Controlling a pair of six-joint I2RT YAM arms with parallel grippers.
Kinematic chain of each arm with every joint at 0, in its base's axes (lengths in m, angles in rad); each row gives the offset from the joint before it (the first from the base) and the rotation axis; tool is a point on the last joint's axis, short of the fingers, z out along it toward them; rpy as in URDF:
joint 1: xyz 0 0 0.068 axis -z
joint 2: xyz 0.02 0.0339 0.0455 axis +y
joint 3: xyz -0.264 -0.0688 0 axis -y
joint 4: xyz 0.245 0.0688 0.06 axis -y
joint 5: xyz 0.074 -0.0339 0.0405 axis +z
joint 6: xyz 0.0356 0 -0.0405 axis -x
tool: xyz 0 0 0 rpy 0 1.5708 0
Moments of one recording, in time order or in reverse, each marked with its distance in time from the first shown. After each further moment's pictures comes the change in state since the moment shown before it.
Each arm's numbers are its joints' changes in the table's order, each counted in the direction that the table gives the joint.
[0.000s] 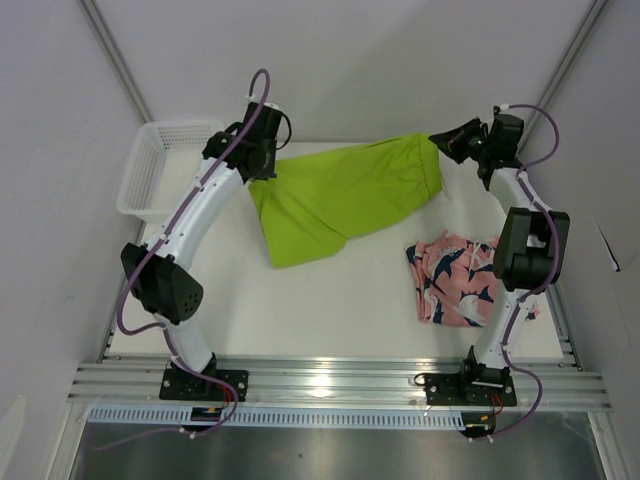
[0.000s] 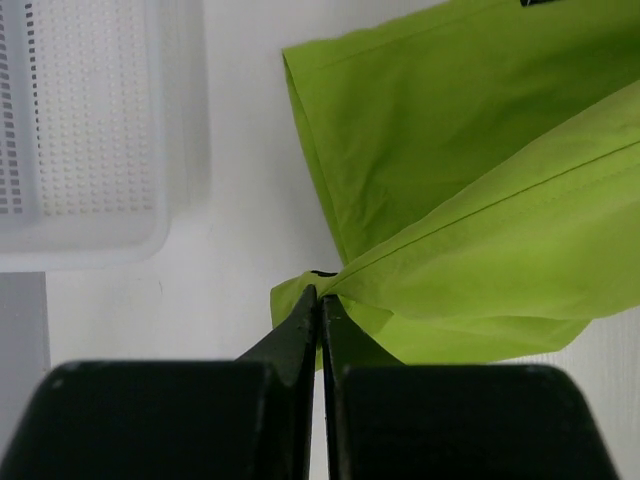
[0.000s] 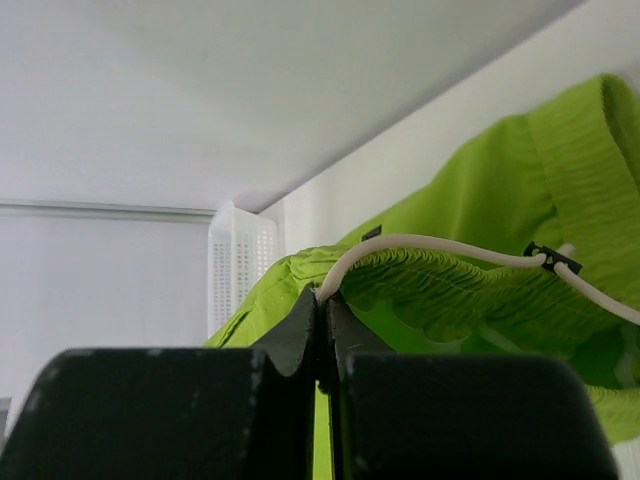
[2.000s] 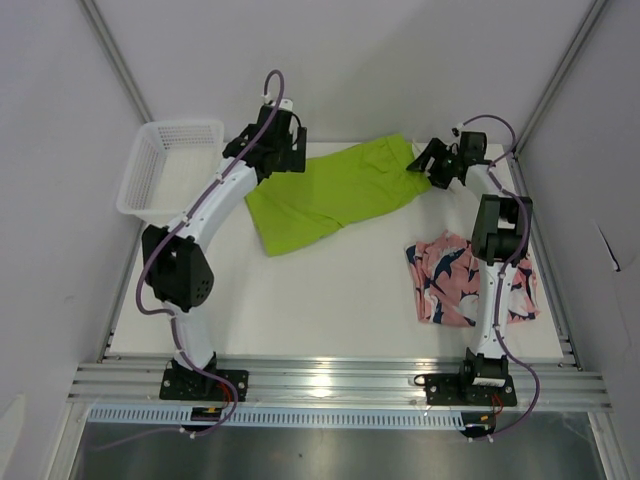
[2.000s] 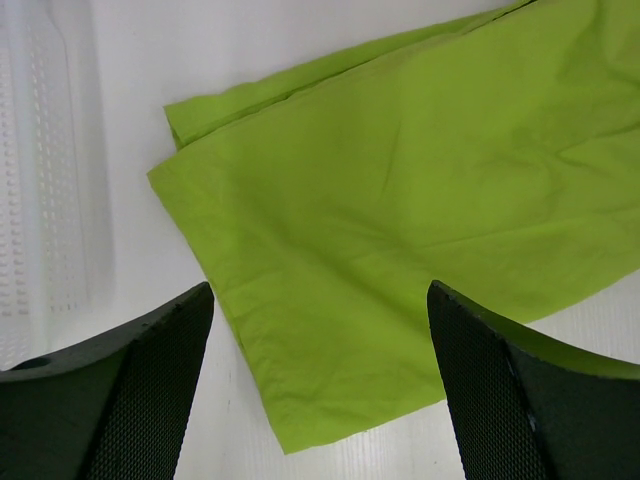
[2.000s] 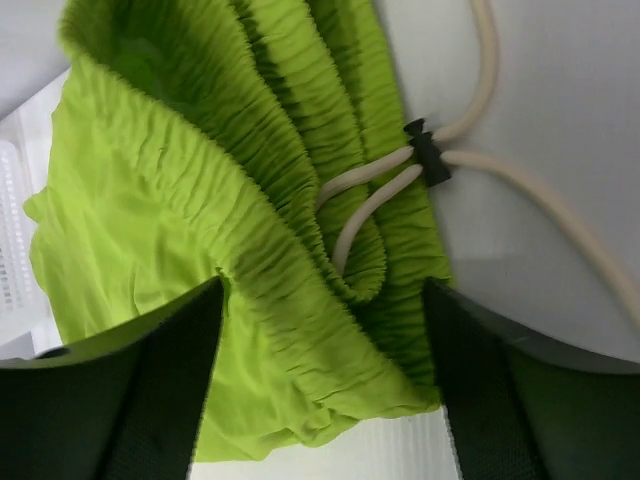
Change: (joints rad) left arm -0.012 0.123 -0.045 0.332 -0.116 -0.002; right arm -0.056 0.426 0.375 -0.333 -0.086 0.482
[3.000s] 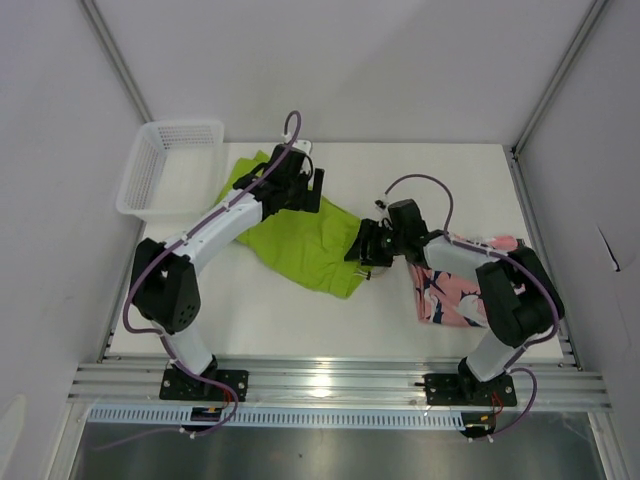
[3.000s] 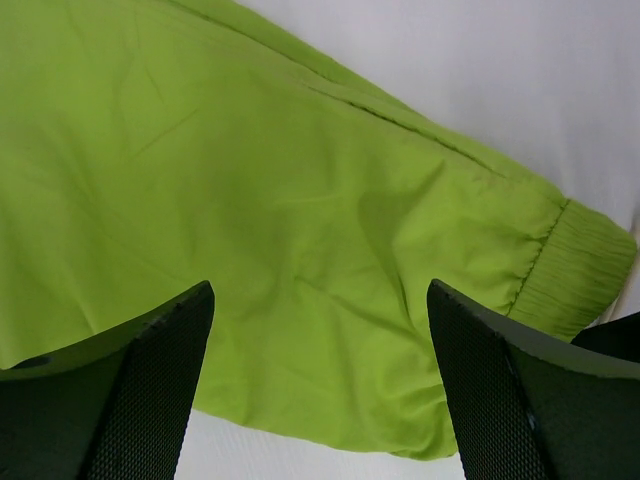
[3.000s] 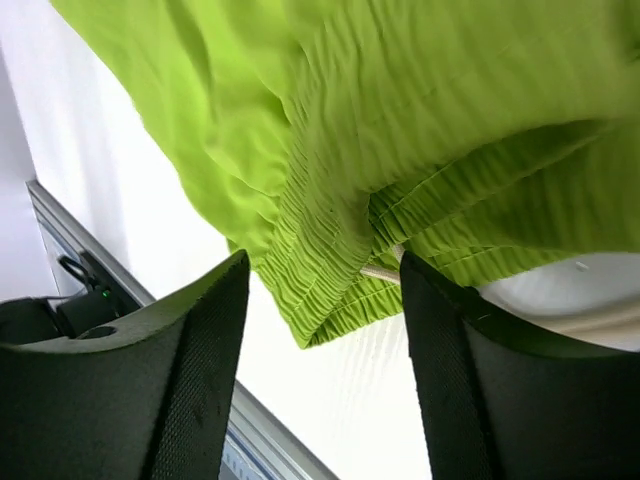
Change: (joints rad) left arm 0.104 -0.172 -0.372 0.132 -0.117 0.032; right arm -0.544 -0.784 -1.098 0.206 -0.104 -0.124
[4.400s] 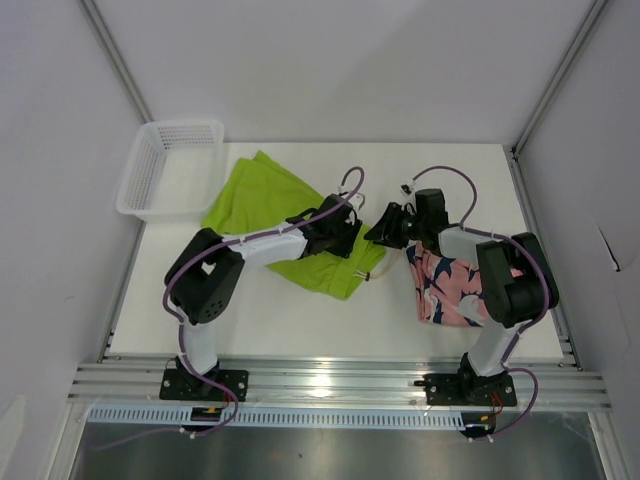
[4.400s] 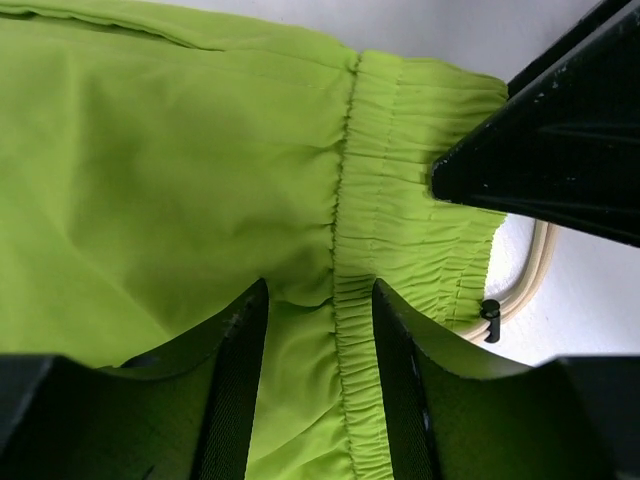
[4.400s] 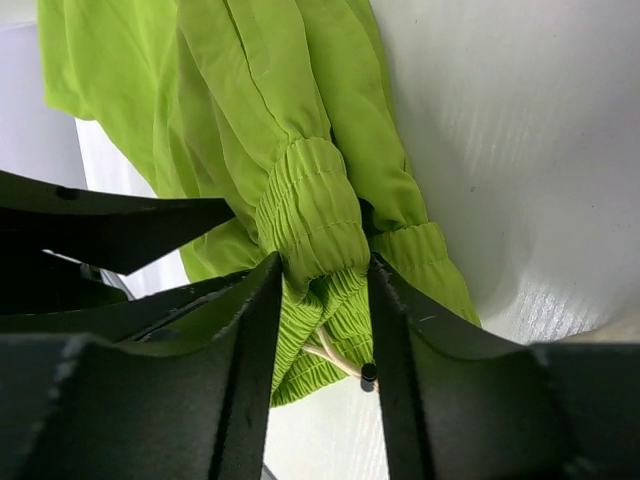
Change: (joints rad) left arm 0.236 0.170 -0.218 0.330 -0.107 -0.003; right arm 0.208 0.088 0.018 0.185 0.122 -0.024
